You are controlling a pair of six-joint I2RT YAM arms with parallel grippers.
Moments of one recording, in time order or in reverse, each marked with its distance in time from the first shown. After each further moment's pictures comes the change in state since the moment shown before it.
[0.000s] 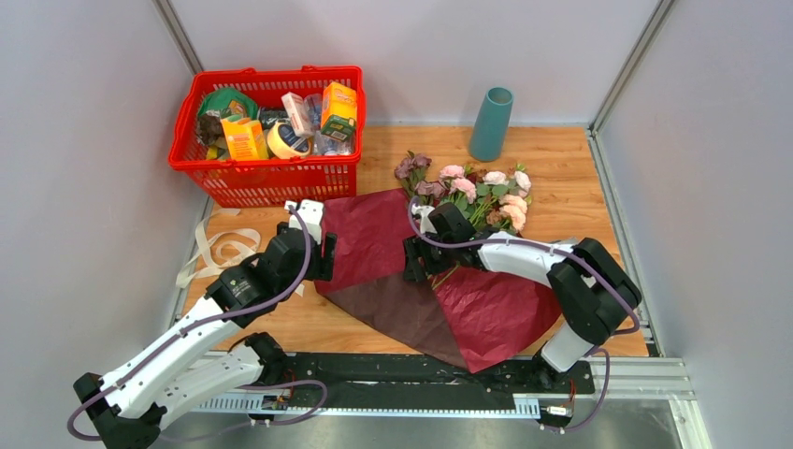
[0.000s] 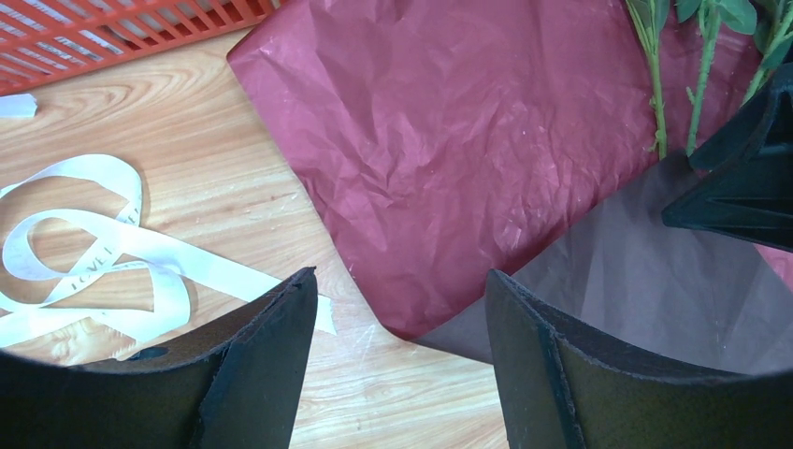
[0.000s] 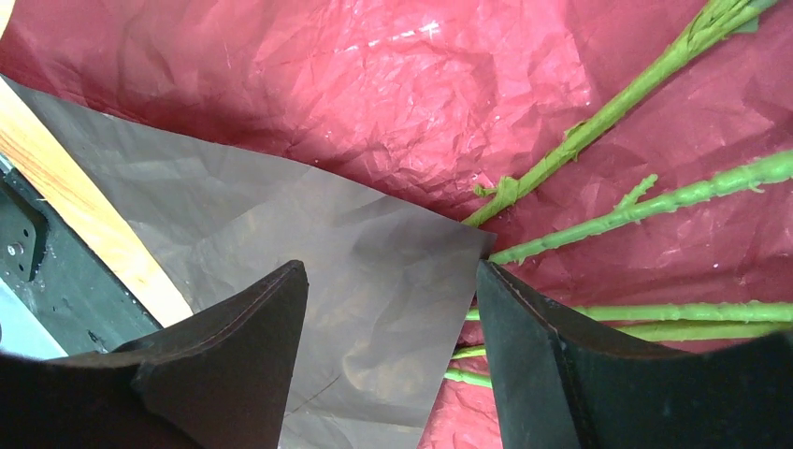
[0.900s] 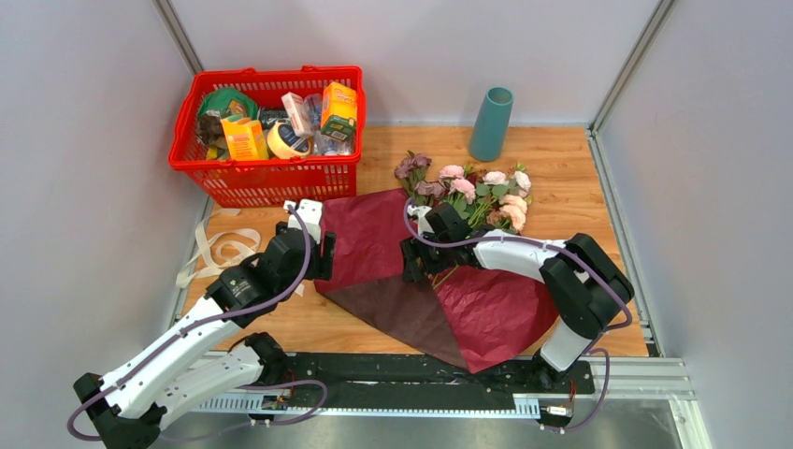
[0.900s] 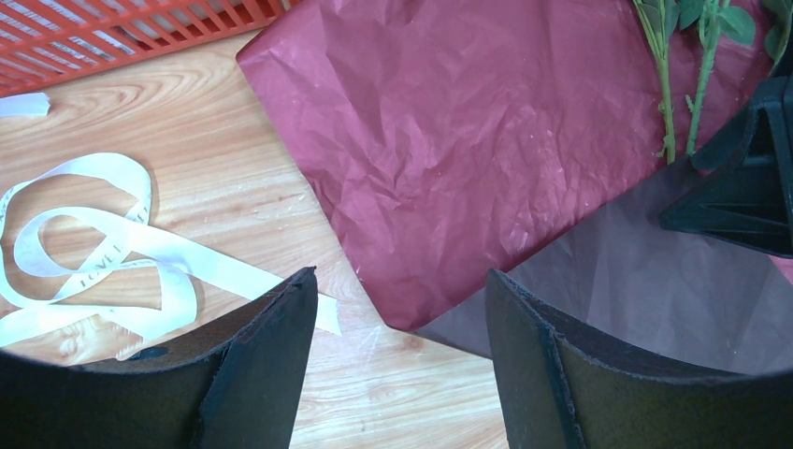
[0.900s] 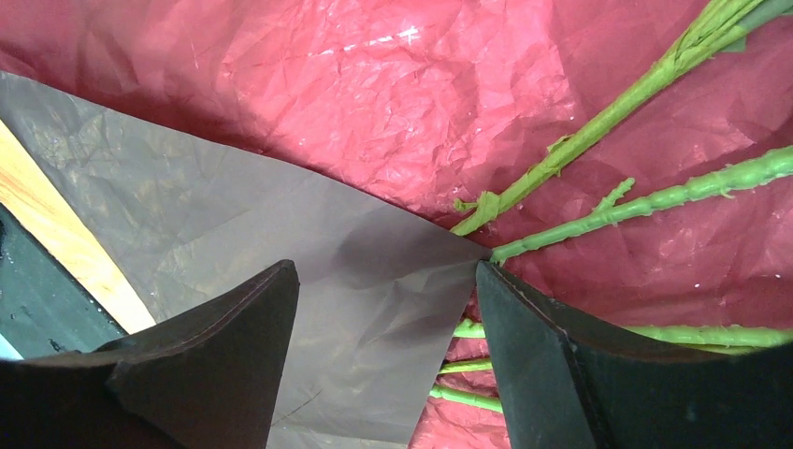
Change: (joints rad) left arm 0.001 0.000 0.000 0.000 -0.018 0.000; right arm 0.000 0.047 0.030 -0.008 0.022 -0.042
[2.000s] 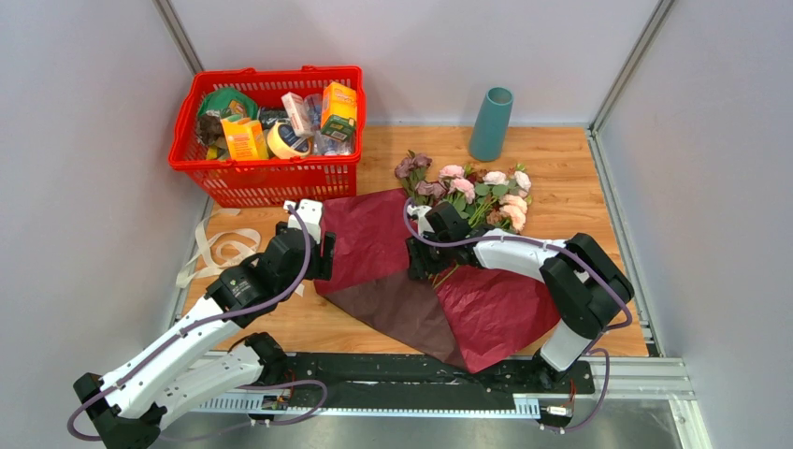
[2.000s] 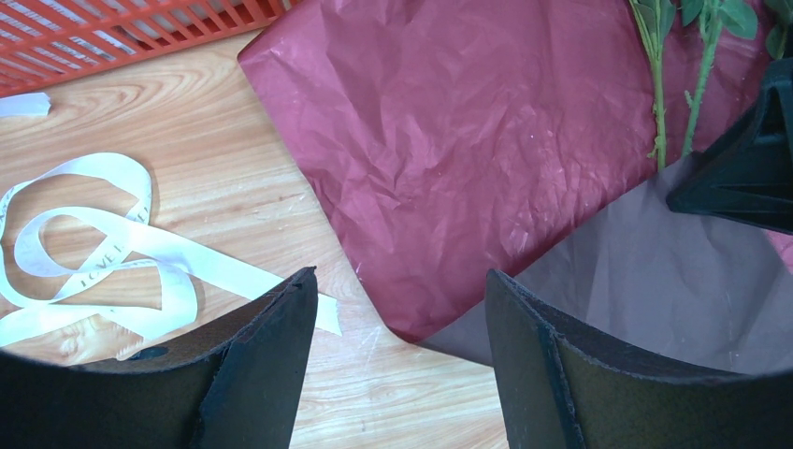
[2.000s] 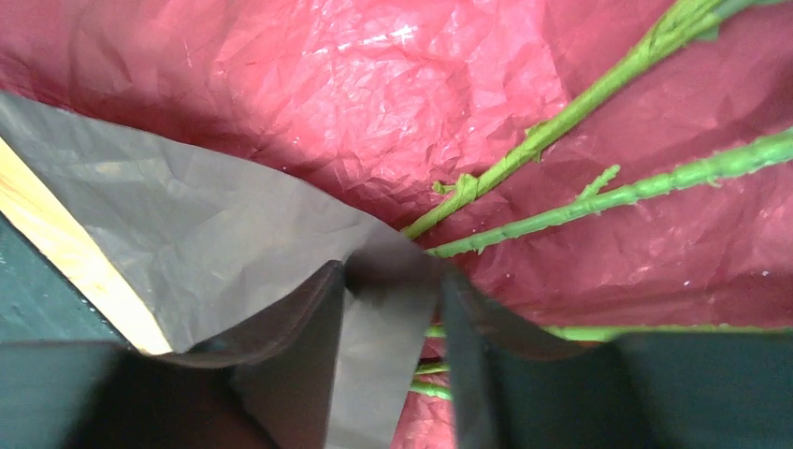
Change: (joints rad) left arm 0.000 0.000 0.000 0.000 0.000 0.000; right arm 0.000 0.002 0.006 -0.013 0.012 -0.016
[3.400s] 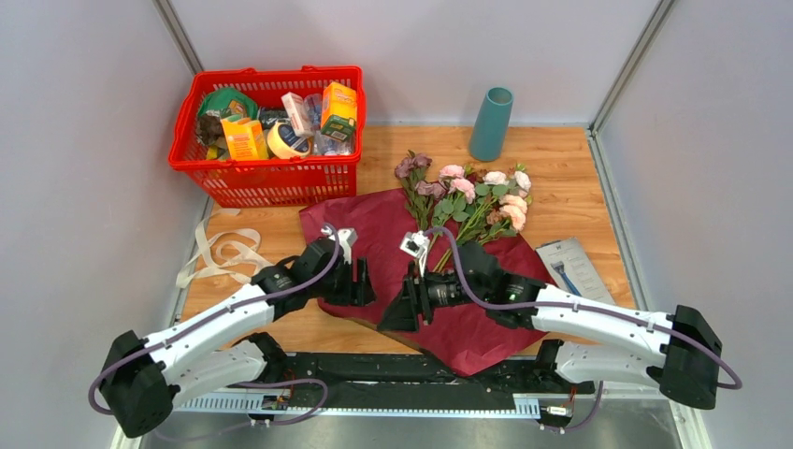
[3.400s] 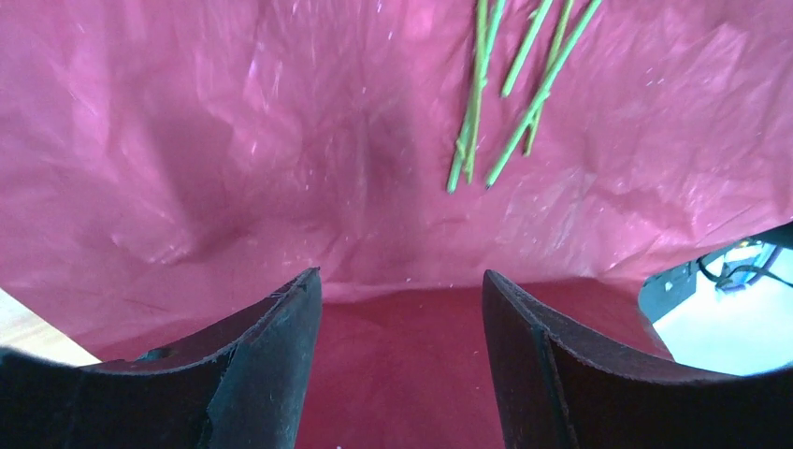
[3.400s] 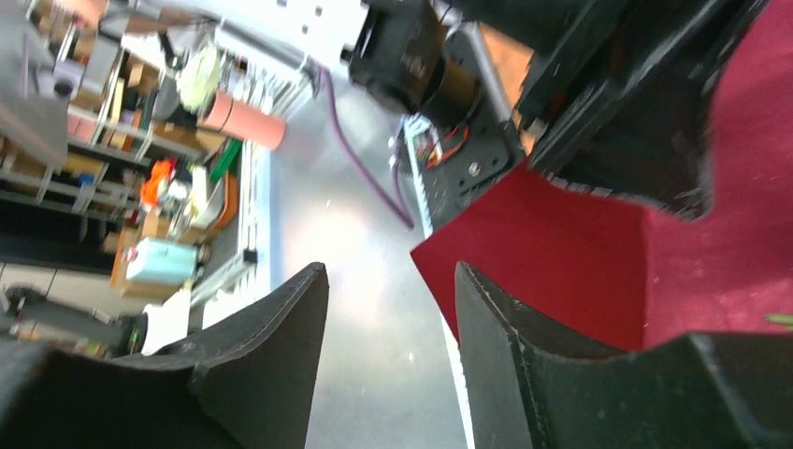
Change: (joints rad) left arm 0.000 0.183 -0.205 0.227 0.555 -0.365; right arm 0.386 -0.583 -0.229 0.317 -0.268 0.439
